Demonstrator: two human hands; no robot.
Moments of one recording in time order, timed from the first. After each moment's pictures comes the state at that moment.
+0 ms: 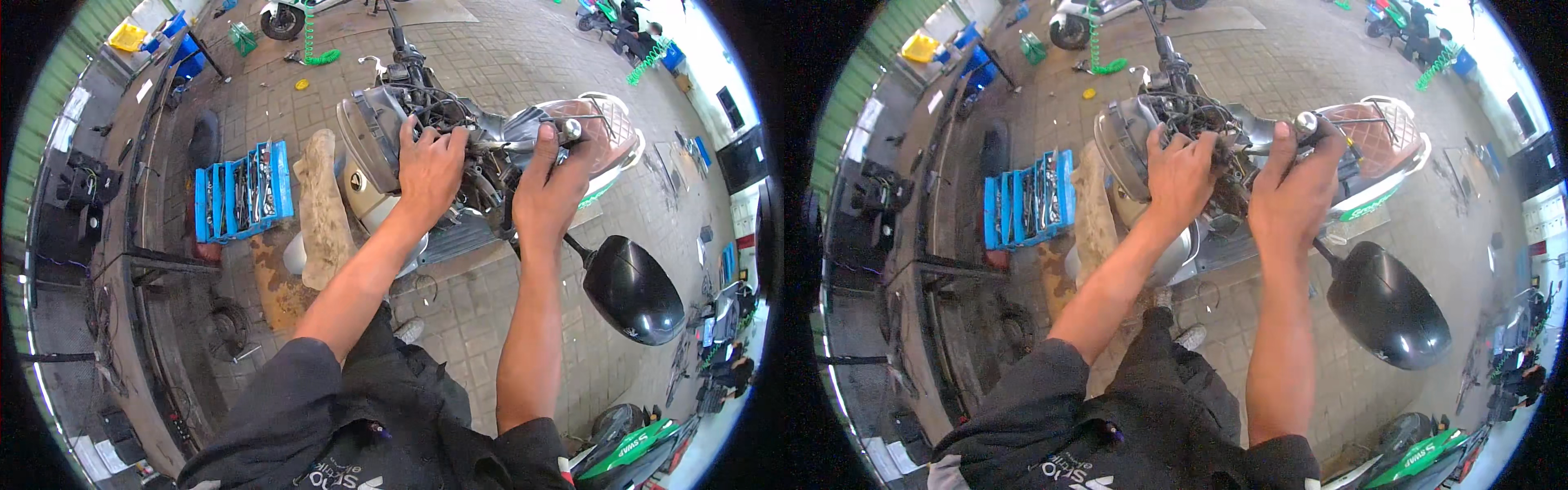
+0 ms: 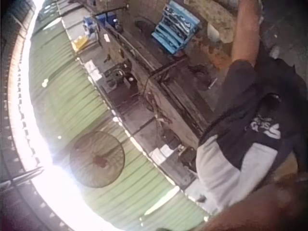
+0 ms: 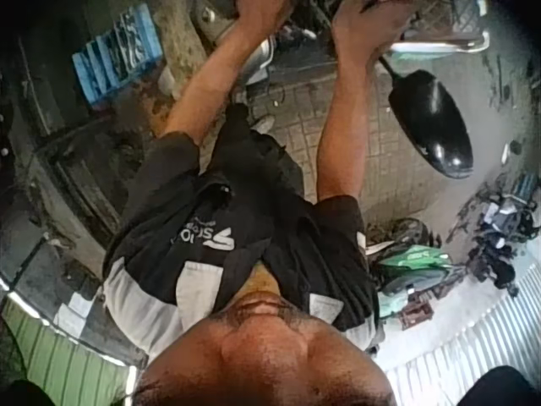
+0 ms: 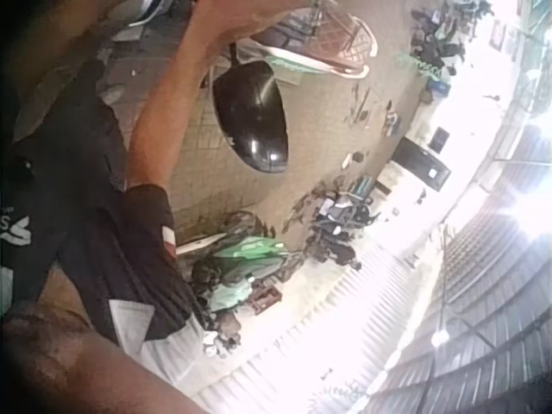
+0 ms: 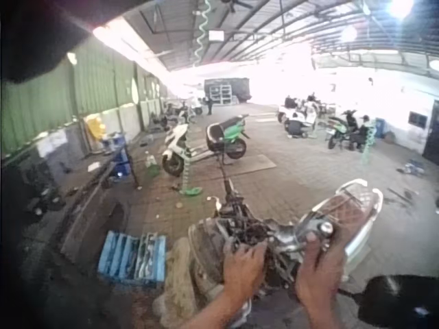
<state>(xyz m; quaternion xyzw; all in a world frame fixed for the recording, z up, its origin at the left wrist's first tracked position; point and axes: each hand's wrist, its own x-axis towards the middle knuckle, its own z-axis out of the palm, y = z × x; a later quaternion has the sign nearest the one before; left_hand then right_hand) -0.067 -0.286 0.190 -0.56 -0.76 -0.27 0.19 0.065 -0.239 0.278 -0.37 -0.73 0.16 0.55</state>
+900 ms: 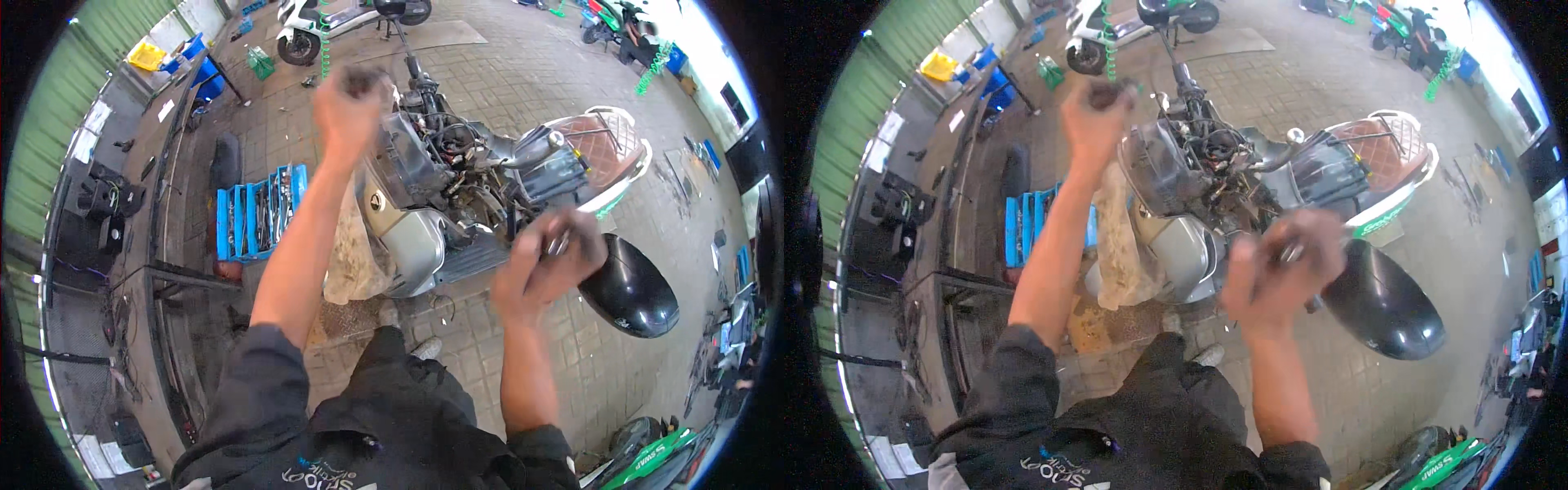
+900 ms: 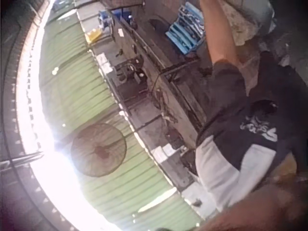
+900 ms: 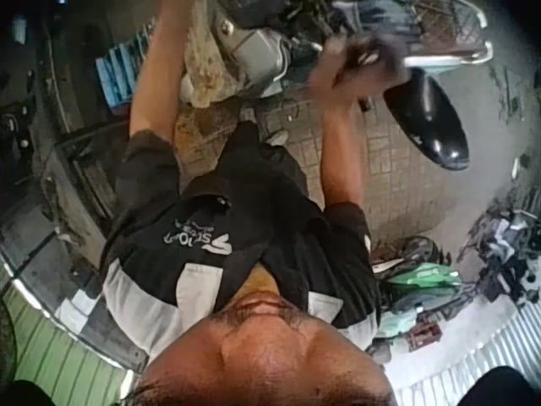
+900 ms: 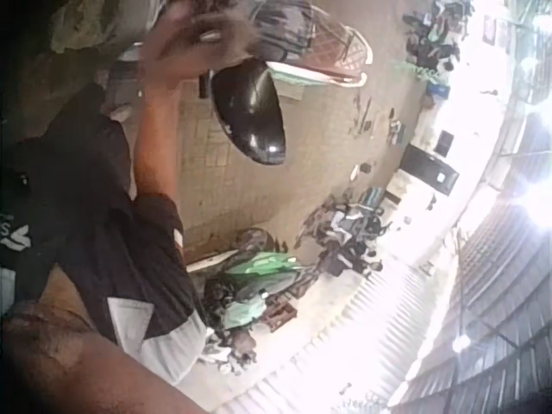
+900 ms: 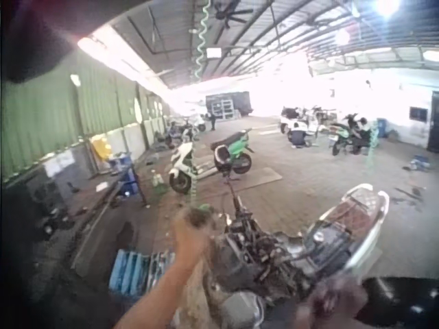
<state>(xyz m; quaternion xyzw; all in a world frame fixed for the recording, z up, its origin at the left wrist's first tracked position) -0.178 -0.320 0.304 -0.37 -0.71 -0.59 0.13 0.100 -0.303 0.266 -0.19 -0.73 0.17 0.64</state>
